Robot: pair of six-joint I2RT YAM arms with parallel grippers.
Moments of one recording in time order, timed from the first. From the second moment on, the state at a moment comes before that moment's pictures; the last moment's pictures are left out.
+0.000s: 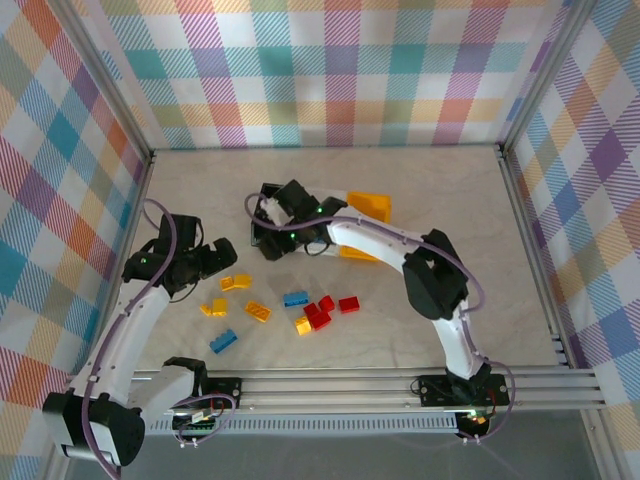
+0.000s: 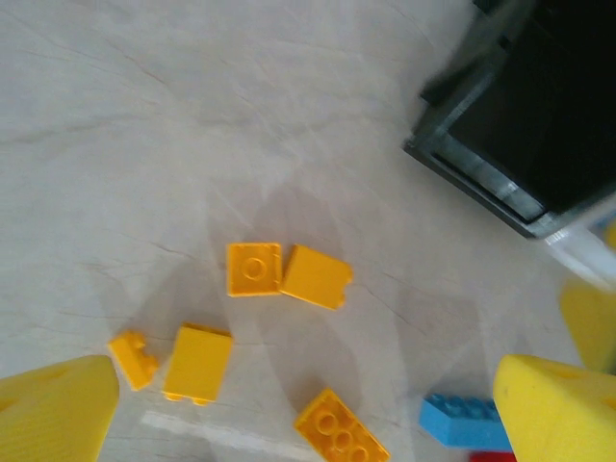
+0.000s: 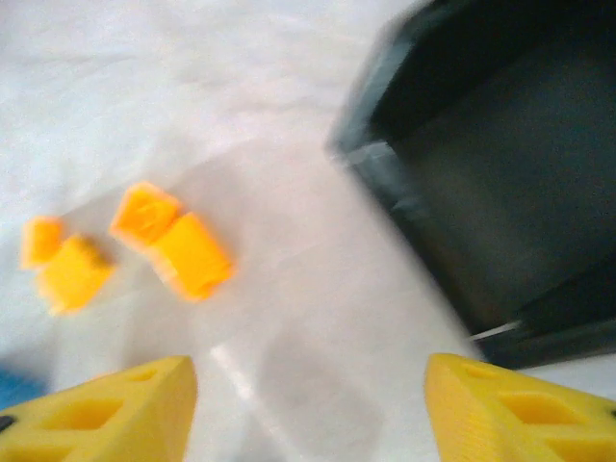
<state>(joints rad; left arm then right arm) -0.12 0.99 0.93 -0.94 -0.06 -0.59 0.90 2.07 1.75 -0.62 -0.25 0.12</state>
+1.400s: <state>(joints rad) 0.01 0.89 0.96 -0.98 -0.16 -0.62 1.16 2.25 1.74 -0.68 -0.14 0.05</state>
